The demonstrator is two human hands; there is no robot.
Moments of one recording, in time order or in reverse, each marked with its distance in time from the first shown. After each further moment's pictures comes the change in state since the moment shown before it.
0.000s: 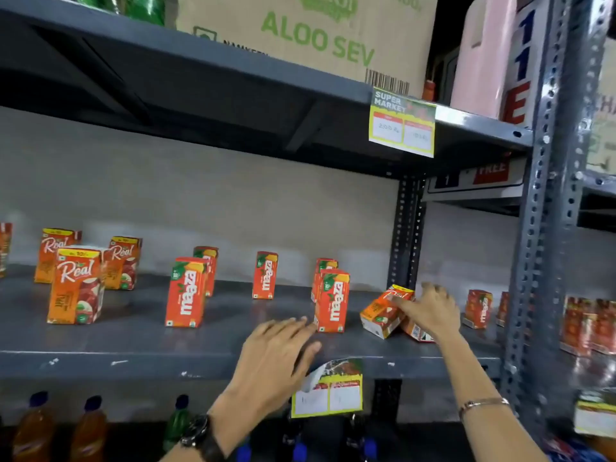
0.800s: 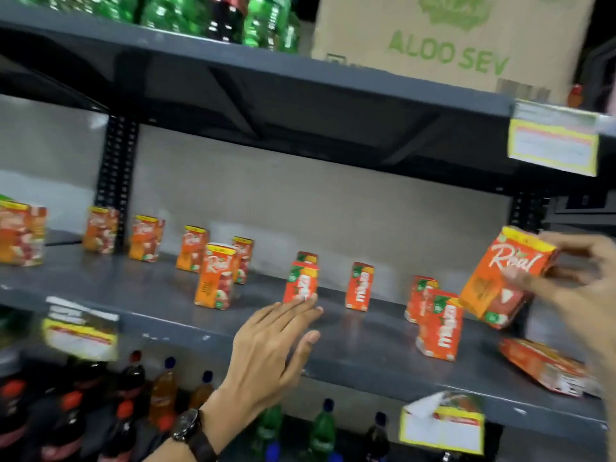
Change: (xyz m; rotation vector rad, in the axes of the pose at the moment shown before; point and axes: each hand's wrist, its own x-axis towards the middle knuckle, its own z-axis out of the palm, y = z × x) left_hand -0.064 -0.092 -0.103 -0.053 0.281 -0.068; right_hand -0.095 -0.106 -0.094 0.925 0.076 -0.419
